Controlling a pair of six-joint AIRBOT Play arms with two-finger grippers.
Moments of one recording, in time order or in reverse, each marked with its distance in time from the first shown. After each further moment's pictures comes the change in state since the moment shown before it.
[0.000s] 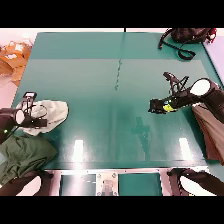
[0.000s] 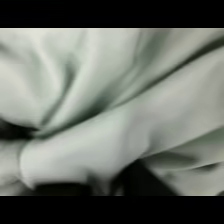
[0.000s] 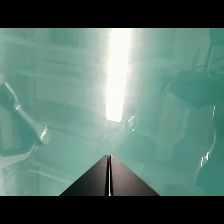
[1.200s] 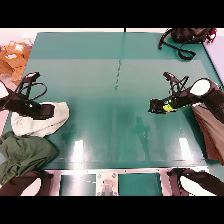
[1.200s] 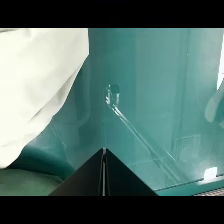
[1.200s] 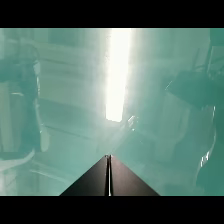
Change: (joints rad) left arm -0.142 0.102 0.389 -0.455 -0.610 0.024; right arm 0.000 0.000 0.000 0.000 0.001 0.000
